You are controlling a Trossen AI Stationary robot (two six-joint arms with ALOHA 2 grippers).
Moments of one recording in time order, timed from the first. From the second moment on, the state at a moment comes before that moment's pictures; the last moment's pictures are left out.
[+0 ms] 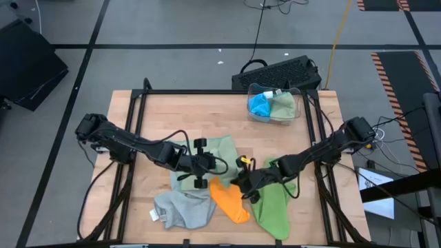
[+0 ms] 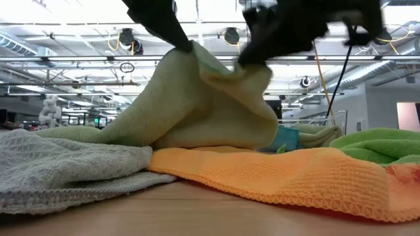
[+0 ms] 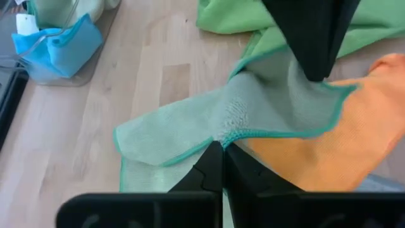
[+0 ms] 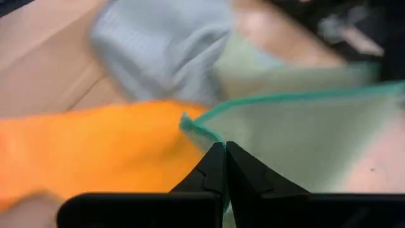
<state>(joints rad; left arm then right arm) -0.29 1.58 1.22 -0.50 -0.36 -0.11 0.40 1.61 0.92 0.01 0.24 -0.30</state>
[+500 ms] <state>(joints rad) -0.27 1.59 1.16 -0.41 -0.37 -0.15 0.48 1.71 0.84 0.29 0.35 -0.49</state>
